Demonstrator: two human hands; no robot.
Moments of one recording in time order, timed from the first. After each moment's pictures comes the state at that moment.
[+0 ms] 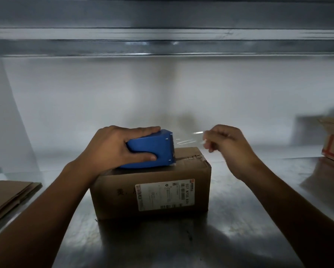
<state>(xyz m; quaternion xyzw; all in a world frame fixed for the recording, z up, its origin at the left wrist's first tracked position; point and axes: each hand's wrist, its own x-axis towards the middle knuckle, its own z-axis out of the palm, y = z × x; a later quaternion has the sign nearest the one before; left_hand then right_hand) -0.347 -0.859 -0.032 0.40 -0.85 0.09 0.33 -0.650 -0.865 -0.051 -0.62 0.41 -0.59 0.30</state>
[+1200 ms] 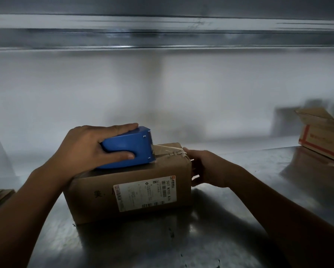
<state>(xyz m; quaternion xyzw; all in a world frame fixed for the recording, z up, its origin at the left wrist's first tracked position) -0.349 -0.854 -0.035 0.39 -0.85 0.10 0.34 -0.673 -0.891 -0.103 -0.58 0.47 -0.35 0.57</state>
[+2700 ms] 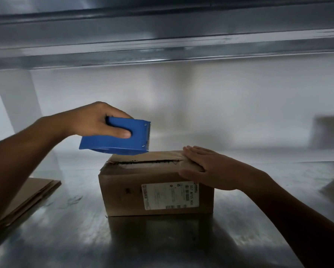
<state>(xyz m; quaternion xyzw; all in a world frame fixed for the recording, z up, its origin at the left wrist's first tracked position) -0.283 -0.878 0.053 0.40 -0.90 -0.06 0.18 -0.641 -0.866 -0.062 -0.87 0.48 -0.08 0.08</state>
